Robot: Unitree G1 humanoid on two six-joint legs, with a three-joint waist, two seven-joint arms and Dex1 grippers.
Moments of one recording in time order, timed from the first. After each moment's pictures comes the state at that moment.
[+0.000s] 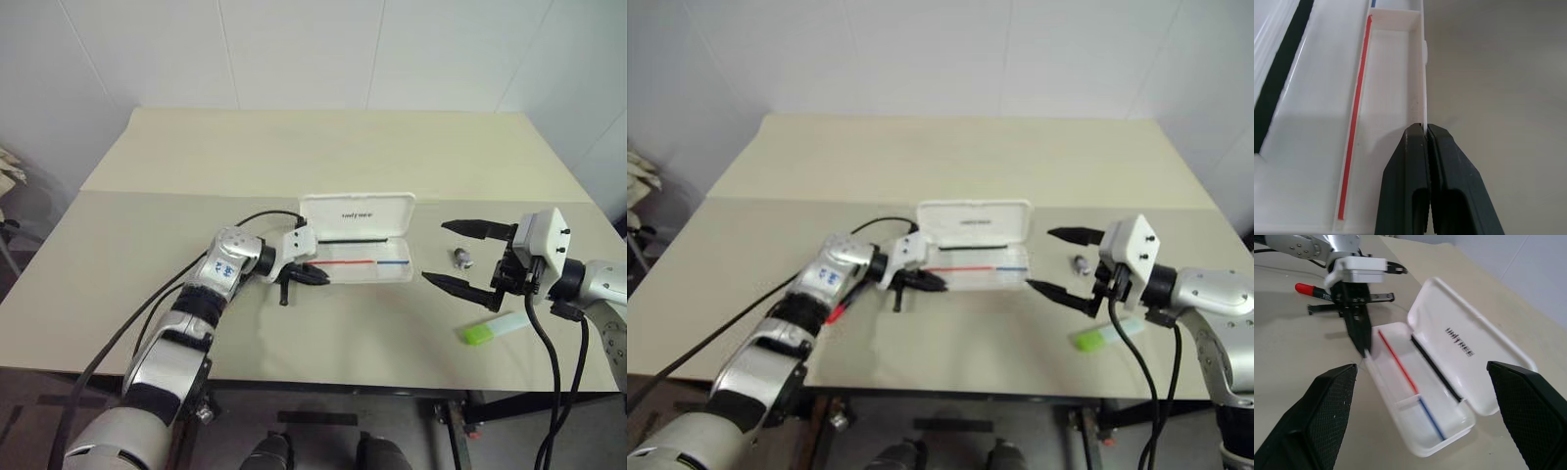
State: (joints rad) left arm -0.90 0.34 -0.23 0.63 0.08 0.08 -1.25; right arm -0.26 -0.86 -0.25 -0.27 0.52 0.27 1.04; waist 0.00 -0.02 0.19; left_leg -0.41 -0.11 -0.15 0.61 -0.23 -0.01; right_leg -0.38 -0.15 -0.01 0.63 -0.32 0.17
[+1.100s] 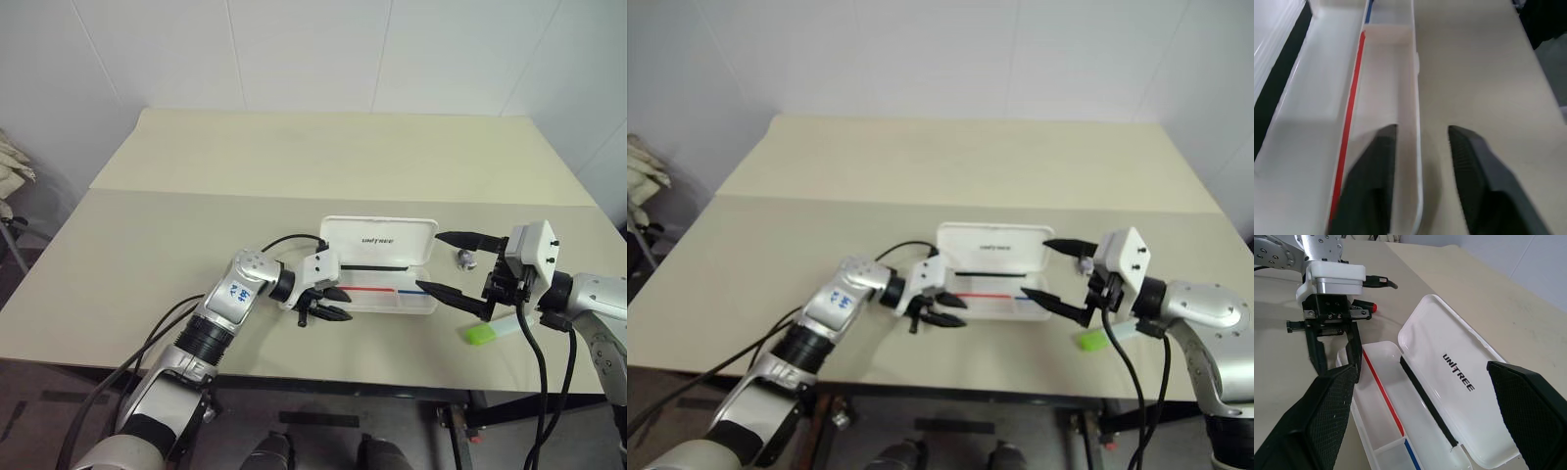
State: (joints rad) left arm -0.77 0.30 -0.33 0.26 -0.01 0.37 -1.19; right arm -0.22 -0.81 -0.24 -0.27 0.53 0.27 1.02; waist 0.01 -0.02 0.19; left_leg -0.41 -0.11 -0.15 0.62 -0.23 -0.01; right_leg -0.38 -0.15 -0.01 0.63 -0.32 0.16
